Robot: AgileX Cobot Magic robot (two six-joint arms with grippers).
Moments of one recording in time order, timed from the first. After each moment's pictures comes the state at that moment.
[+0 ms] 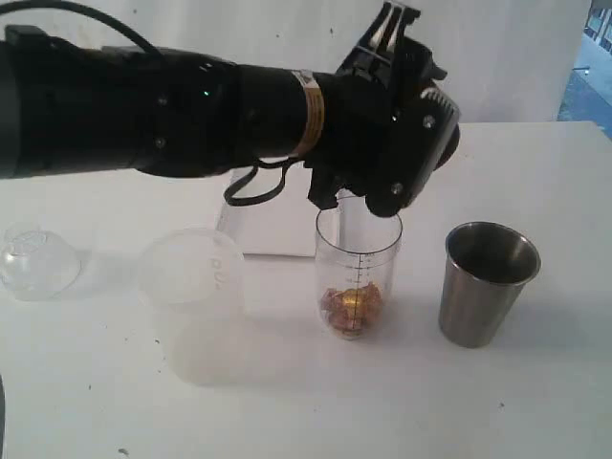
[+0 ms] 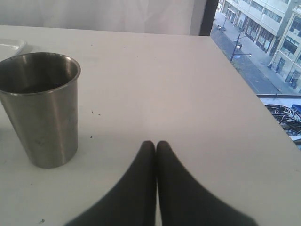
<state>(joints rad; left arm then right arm) -0.86 1.76 -1.34 1.36 -0.07 0.26 -0.05 0.01 0.00 -0.05 0.34 -0.07</state>
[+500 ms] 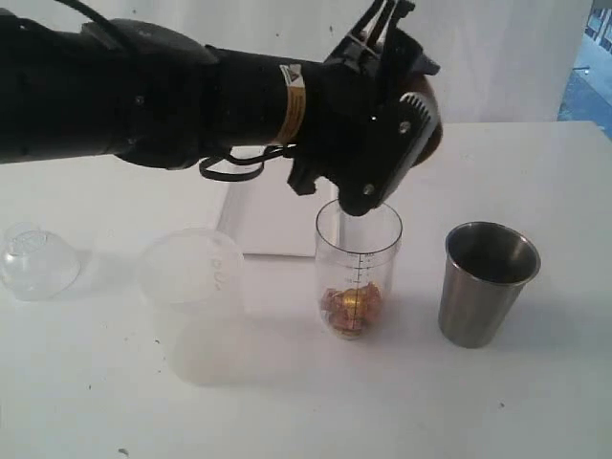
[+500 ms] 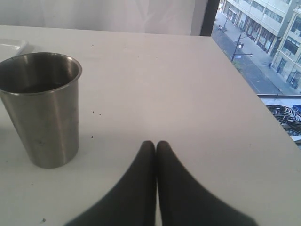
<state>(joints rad) -0.83 1.74 -1.33 1.70 -0.05 0.10 -0.05 0.01 0.00 -0.05 0.34 -0.07</state>
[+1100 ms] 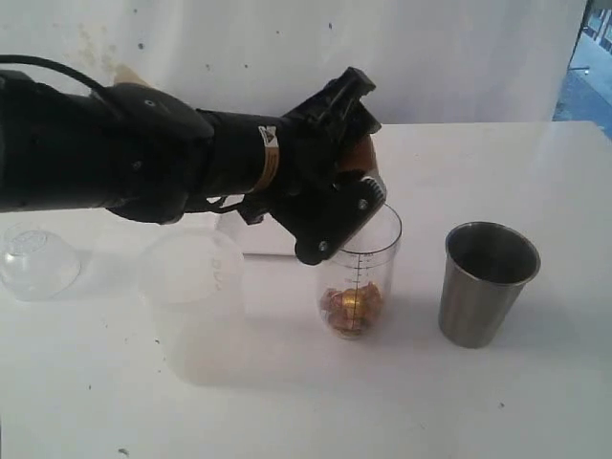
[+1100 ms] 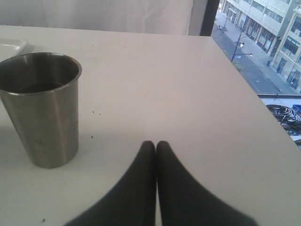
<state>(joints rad) -0.83 1.75 -1.20 1.74 0.10 0.19 -0.05 0.01 0.00 -0.05 0.34 -0.07</state>
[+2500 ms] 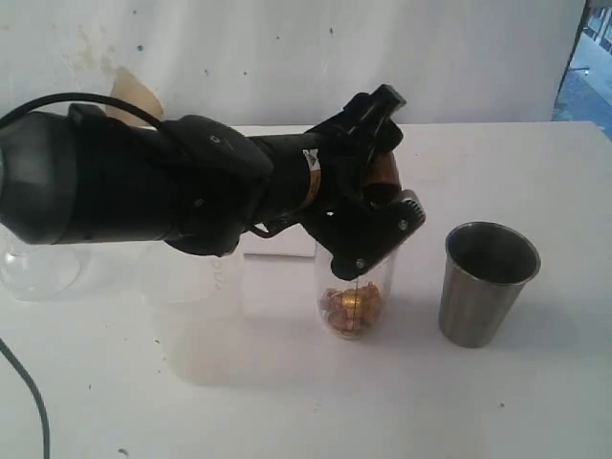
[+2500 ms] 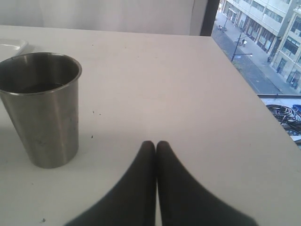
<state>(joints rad) -0.93 1.82 -1.24 1.74 0.30 0.19 -0.05 0.01 0.00 -0.05 0.34 -0.07</state>
